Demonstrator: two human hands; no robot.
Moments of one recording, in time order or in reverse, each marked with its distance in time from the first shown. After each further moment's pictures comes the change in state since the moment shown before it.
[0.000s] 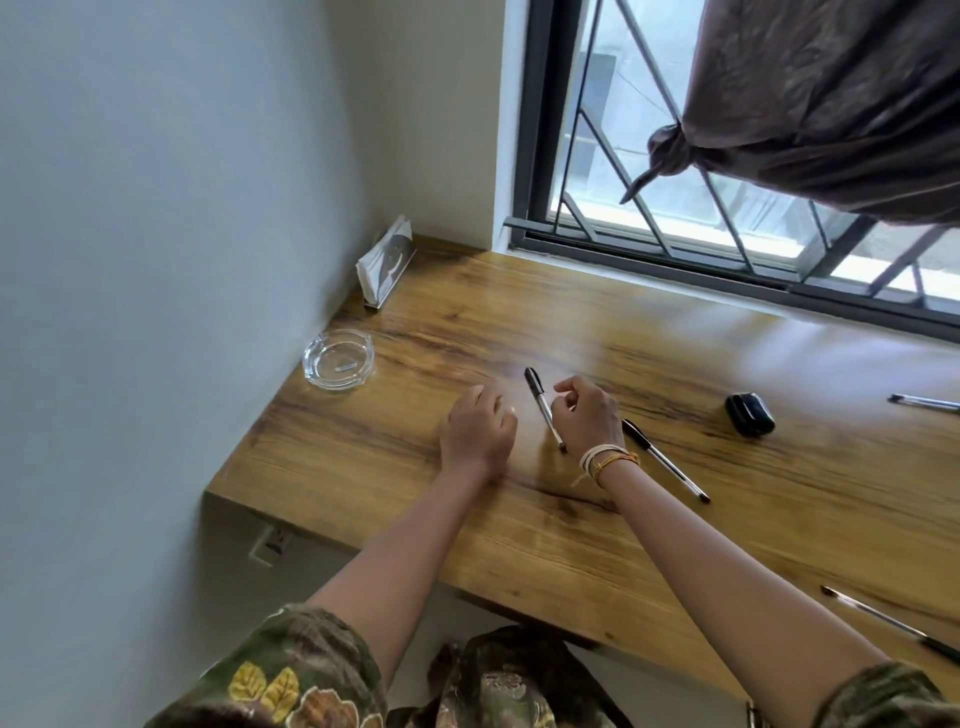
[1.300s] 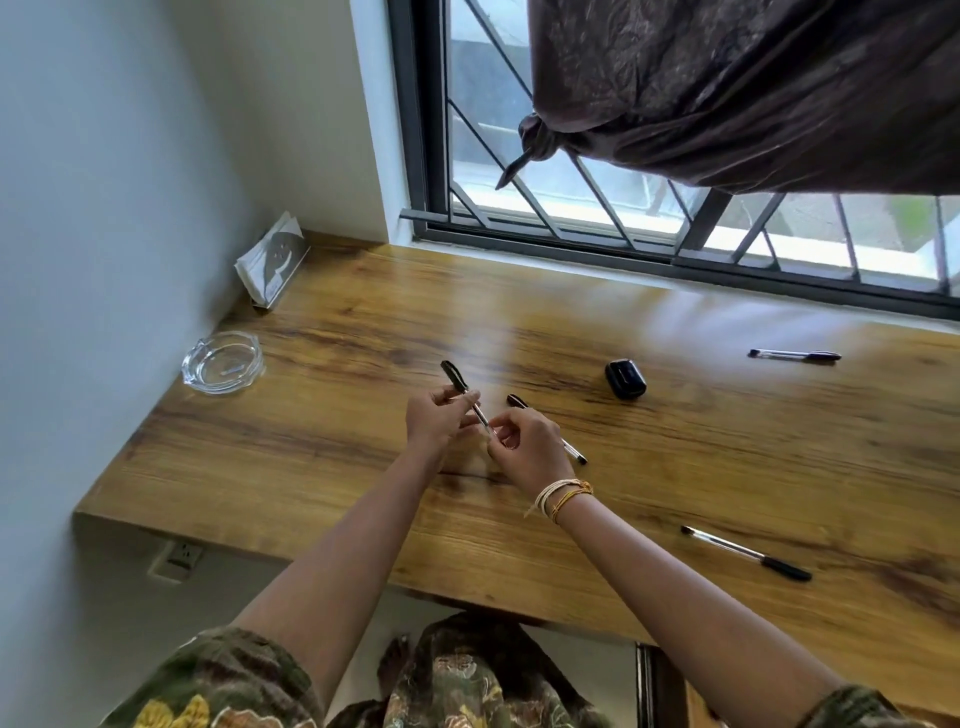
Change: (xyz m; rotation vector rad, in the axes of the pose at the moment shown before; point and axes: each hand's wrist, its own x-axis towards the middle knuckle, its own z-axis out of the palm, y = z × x) left_hand -0.013 0.083 0.049 -1.006 -0.101 -0.393; right_hand -0.057 0.076 -0.057 0.053 -0.065 -0.184
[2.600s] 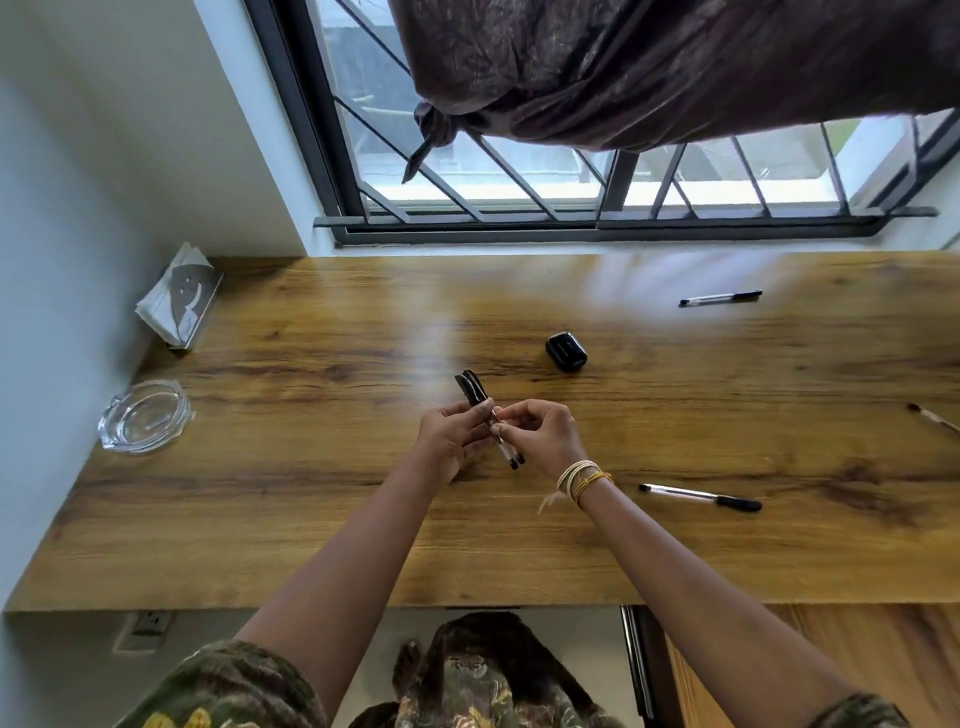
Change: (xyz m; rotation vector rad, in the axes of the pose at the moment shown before) left_hand -0.029 -0.005 0.059 -0.082 -0.322 -0.271; right_hand -0.012 0.044 -0.050 0.421 0.083 0.342
